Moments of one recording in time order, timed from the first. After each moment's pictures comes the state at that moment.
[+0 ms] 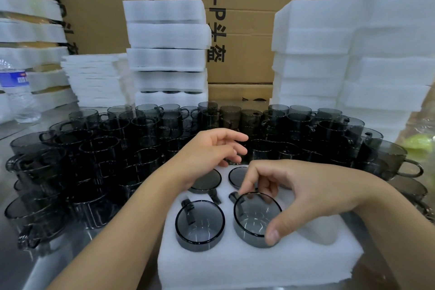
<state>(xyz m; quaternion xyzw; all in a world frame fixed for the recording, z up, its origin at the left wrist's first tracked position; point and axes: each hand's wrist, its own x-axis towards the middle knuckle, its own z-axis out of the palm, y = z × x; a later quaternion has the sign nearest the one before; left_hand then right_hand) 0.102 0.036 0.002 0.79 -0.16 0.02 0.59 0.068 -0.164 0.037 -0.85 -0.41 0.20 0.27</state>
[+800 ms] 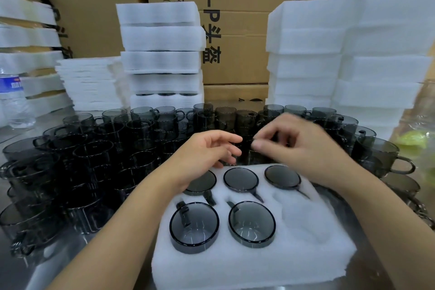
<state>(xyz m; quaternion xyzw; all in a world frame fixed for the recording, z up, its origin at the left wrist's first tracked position) 0.102 0.036 0.001 0.79 -0.16 0.03 0.59 0.098 -0.170 0.026 -0.87 -0.28 -0.18 0.37</state>
